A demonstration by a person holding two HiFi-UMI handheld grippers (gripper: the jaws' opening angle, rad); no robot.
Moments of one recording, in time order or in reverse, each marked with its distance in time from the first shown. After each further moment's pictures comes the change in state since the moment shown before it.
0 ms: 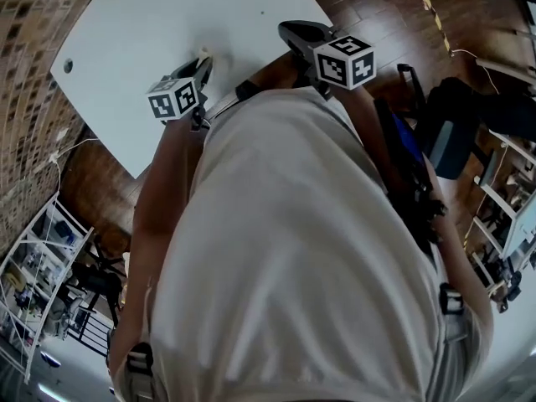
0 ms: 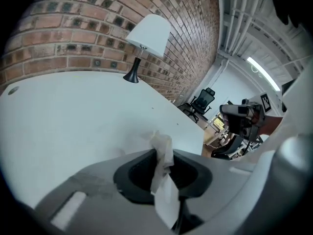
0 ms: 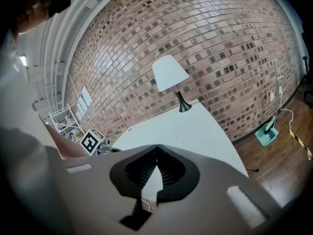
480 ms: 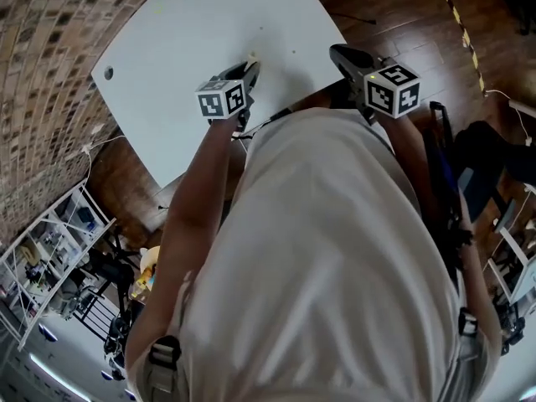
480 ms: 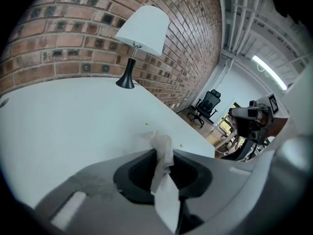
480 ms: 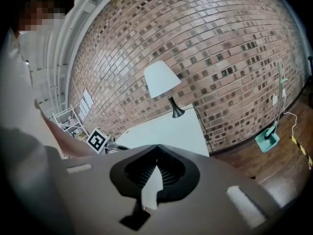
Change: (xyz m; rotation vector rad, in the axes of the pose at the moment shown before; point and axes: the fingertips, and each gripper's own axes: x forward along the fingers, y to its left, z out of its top) left arm 0.060 -0.014 0.071 -0.003 -0.036 0.046; right arm -0.014 -0.064 0.044 -0.018 0.011 0.028
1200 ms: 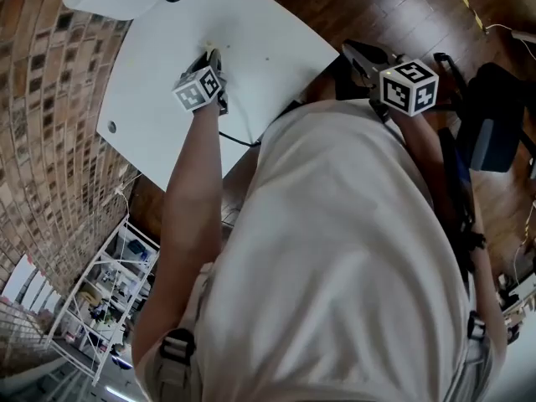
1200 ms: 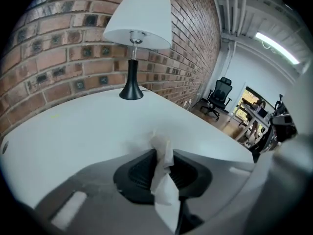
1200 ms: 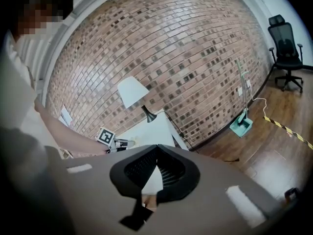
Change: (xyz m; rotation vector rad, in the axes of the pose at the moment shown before) left arm 0.060 0.066 0.084 0.146 0.016 0.201; right arm -0.078 -0.072 -0.024 0.215 -0.114 -0.208
